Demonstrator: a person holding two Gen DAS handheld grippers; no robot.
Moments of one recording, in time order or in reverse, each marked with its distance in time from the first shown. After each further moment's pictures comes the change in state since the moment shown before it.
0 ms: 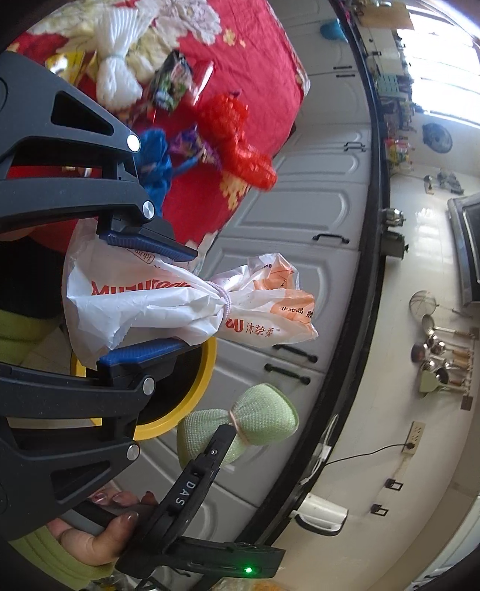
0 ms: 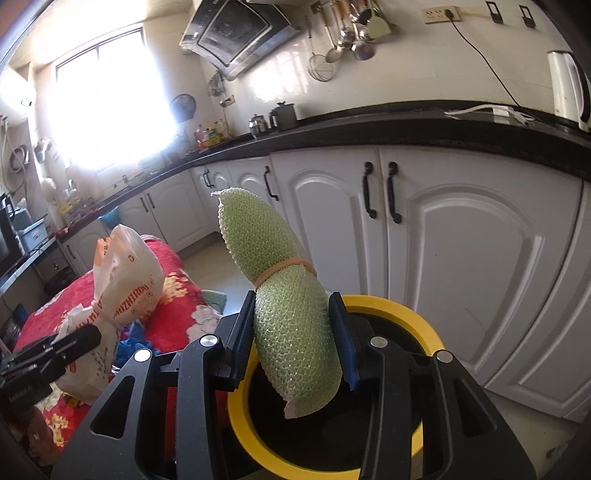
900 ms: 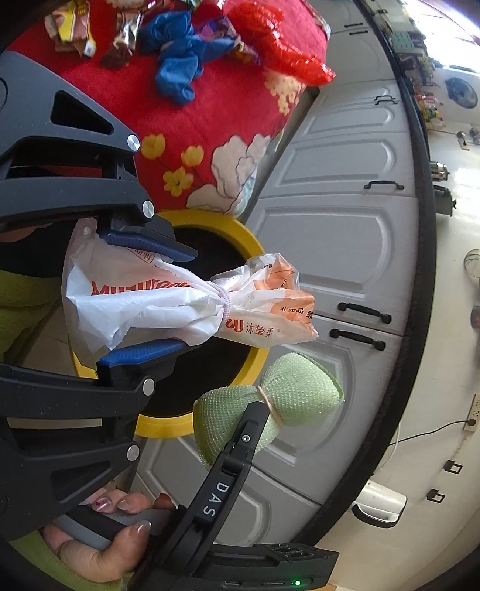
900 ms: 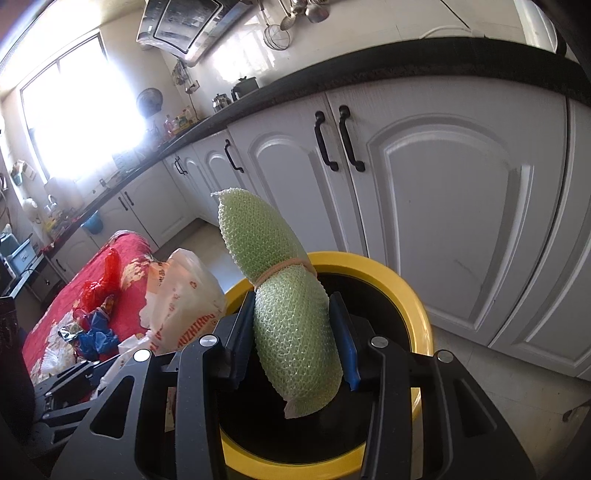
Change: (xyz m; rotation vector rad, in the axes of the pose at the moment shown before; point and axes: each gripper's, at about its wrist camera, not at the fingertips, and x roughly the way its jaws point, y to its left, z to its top) left arm 0.098 -0.052 -0.032 0.066 0.184 -0.083; right arm 0.031 -0.055 -0.030 0.133 0.107 -0.021
